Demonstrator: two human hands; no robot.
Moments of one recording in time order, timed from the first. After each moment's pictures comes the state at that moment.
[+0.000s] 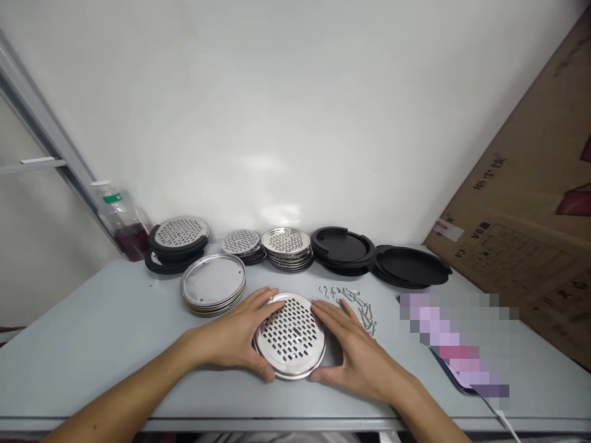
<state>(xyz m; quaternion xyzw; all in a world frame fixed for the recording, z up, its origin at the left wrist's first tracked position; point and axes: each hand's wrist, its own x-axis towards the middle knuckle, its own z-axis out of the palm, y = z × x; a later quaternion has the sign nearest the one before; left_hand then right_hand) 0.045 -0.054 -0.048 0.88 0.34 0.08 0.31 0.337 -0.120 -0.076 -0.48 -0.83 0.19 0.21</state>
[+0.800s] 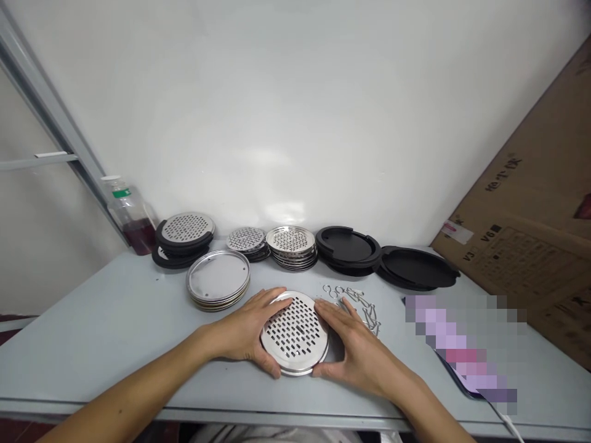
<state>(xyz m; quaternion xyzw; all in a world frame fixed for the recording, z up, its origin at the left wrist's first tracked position) 0.054 -0.050 -0.058 0.90 0.31 0.08 0.29 0.333 -0.116 -0.076 -0.48 -0.83 0.20 0.21</state>
